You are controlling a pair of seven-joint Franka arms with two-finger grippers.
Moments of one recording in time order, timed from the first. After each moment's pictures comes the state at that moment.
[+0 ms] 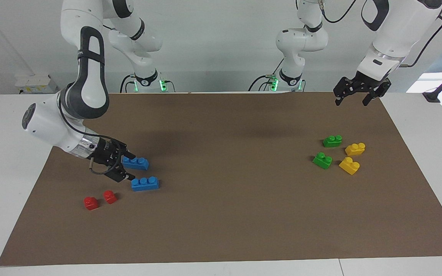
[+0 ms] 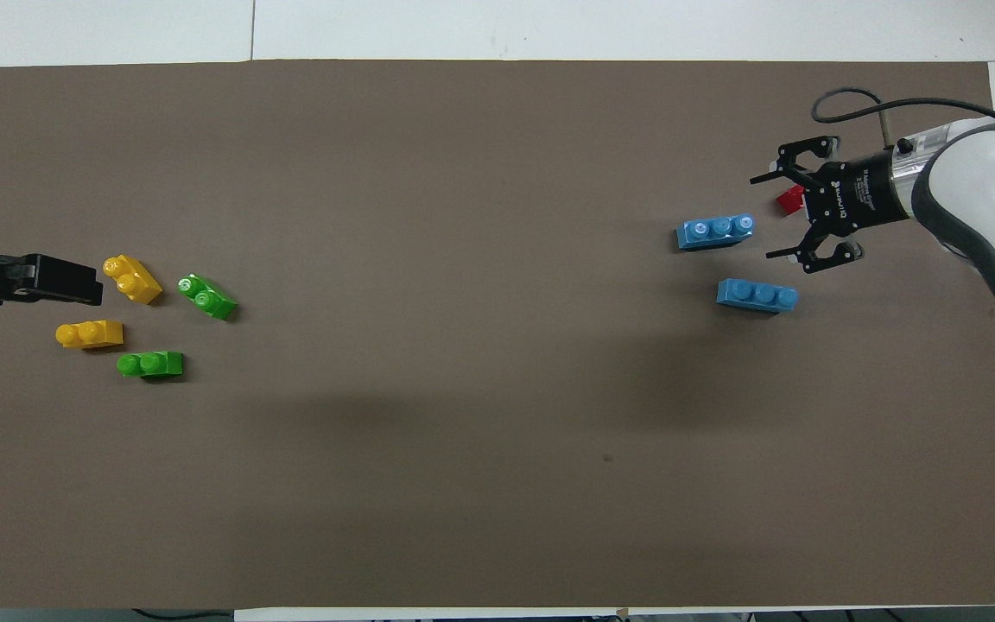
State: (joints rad) left arm -0.06 -0.09 0.00 -1.71 -0.01 1.62 0.01; right arm -0.12 0.32 0.04 -1.72 0.59 1.95 0.99
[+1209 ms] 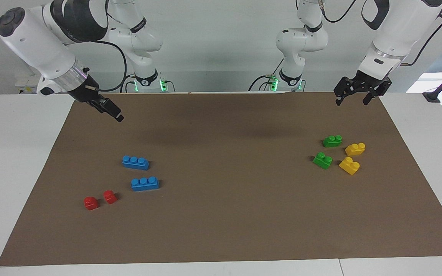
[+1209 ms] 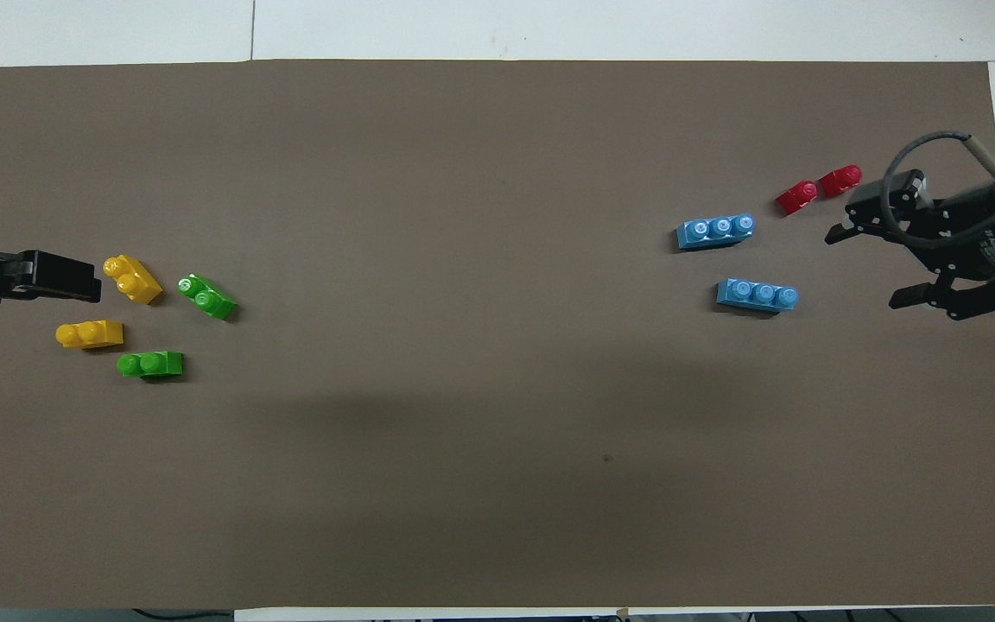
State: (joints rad) left arm -0.06 -0.09 -0.01 -1.70 -0.01 1.62 0.00; right arm -0.11 -0.02 0.05 -1.72 0.20 1.61 0.42
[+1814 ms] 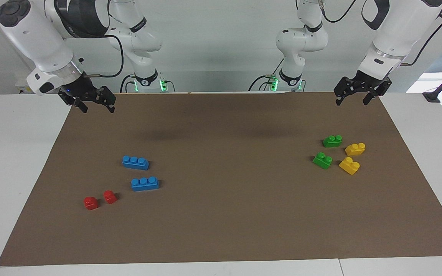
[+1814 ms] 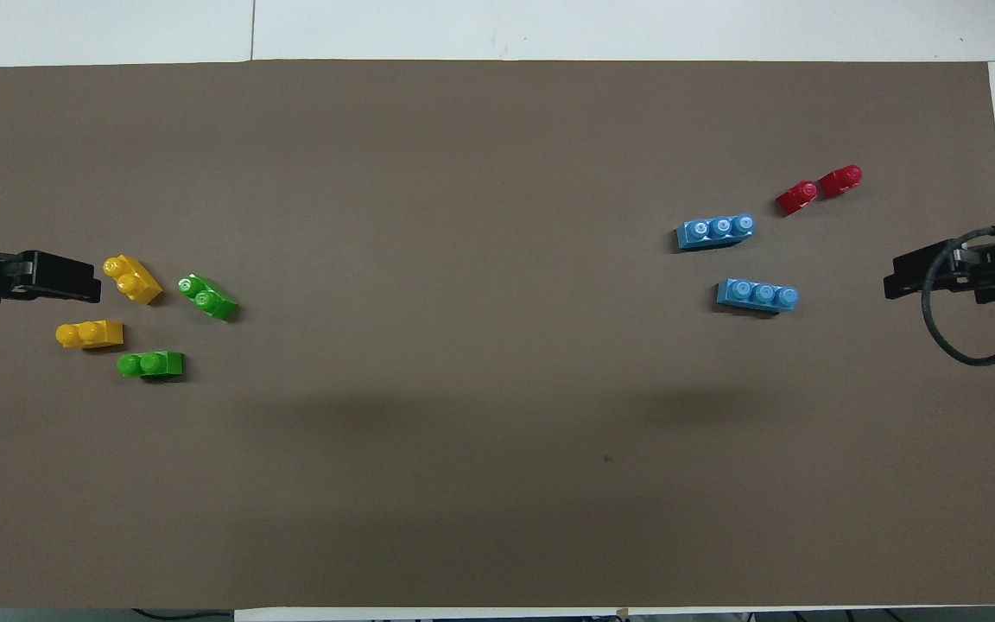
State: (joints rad) left arm -0.06 -0.09 -0.01 -1.70 -0.01 1.62 0.00; right arm -0.11 -0.04 0.05 -1.71 0.06 1.59 -0.02
